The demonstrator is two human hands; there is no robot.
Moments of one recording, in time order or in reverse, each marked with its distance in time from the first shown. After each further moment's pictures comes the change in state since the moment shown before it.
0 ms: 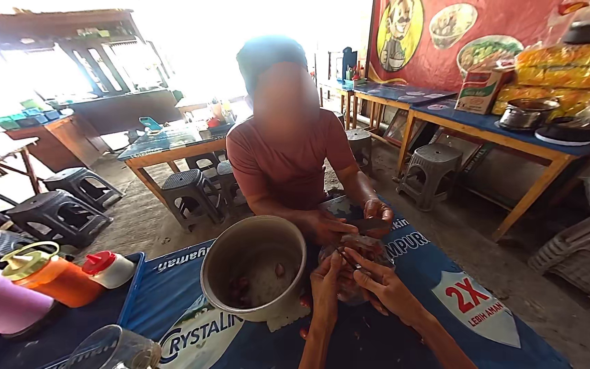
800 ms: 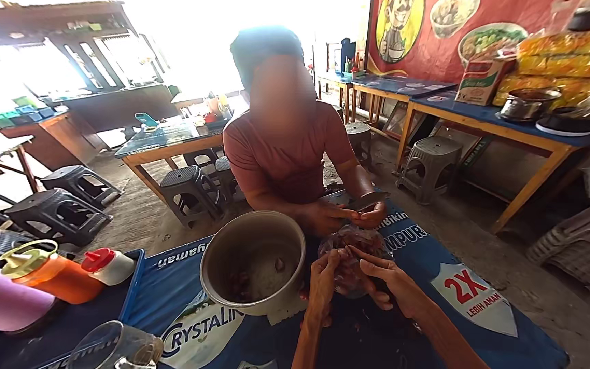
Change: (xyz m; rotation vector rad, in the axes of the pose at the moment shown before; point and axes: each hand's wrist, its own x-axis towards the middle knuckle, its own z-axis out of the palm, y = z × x) left_hand 0.004 0.005 -0.015 0.186 -0.193 0.060; right_hand -0.006 -0.006 -0.006 0.379 -0.024 0.218
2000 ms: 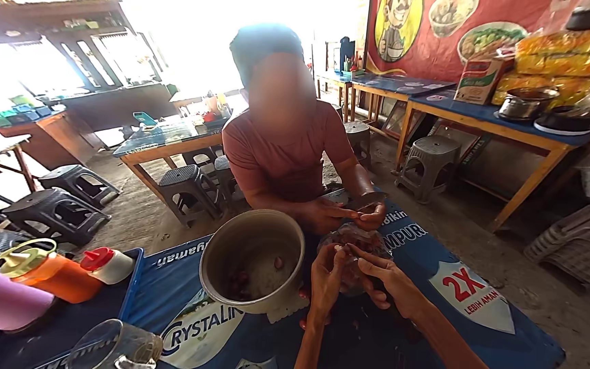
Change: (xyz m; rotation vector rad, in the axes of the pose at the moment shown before) left_hand 0.001 -0.010 0.003 0.186 0.016 0.247; right_hand -0.001 0.002 0.003 0.001 0.051 -0.006
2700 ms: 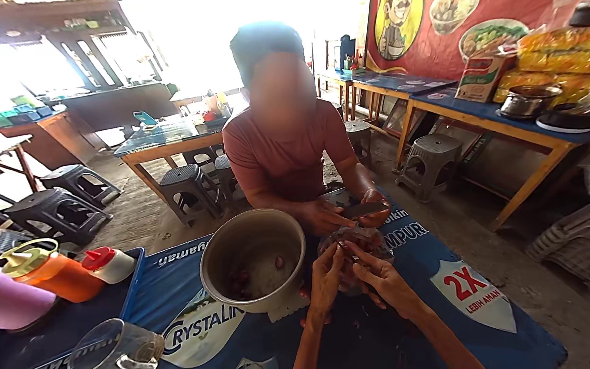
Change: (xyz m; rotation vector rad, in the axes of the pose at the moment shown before) left_hand 0.000 0.005 -0.002 -0.062 -0.052 -0.061; right_hand 0.003 0.007 0.005 -0.302 -0.012 -0.159
